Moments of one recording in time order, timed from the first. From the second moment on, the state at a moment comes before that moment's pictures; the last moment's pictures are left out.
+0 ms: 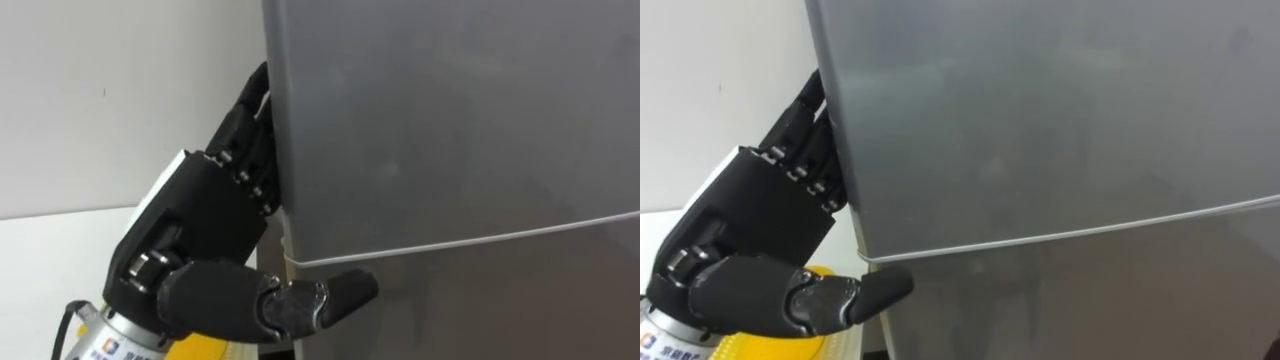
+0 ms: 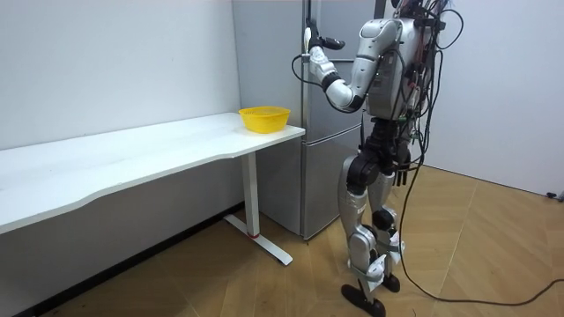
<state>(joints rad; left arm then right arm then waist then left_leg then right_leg) -0.10 0.28 0.04 -0.56 -0.64 0.12 -0.36 0.01 -0.26 0.02 1.29 -0.32 0.15 0.16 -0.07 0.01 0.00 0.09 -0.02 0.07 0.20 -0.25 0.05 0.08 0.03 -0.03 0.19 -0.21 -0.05</state>
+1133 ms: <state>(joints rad) -0.10 0.30 -0.04 -0.56 -0.94 0.10 -0.50 -0.02 -0.29 0.11 1.27 -0.32 0.16 0.22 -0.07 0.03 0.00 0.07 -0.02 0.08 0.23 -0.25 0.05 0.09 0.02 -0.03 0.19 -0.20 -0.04</state>
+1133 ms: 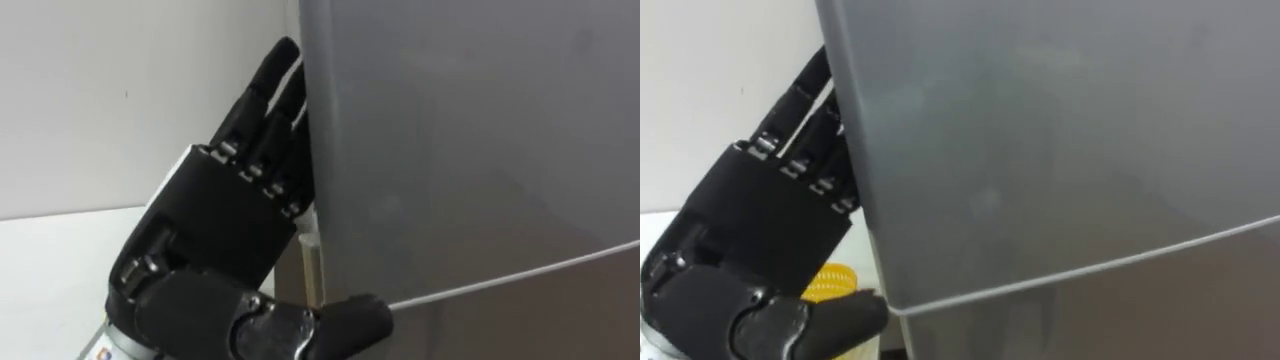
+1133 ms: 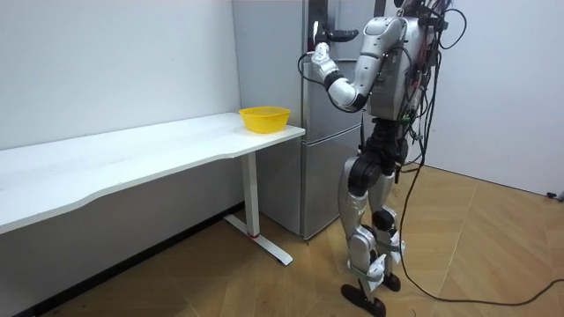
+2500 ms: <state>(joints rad) -0.33 0.25 -0.50 -0.42 -1.04 0.14 -0.78 -0.09 -0.30 0.34 1.28 -0.23 0.15 0.16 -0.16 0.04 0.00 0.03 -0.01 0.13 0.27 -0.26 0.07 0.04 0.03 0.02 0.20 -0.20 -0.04</state>
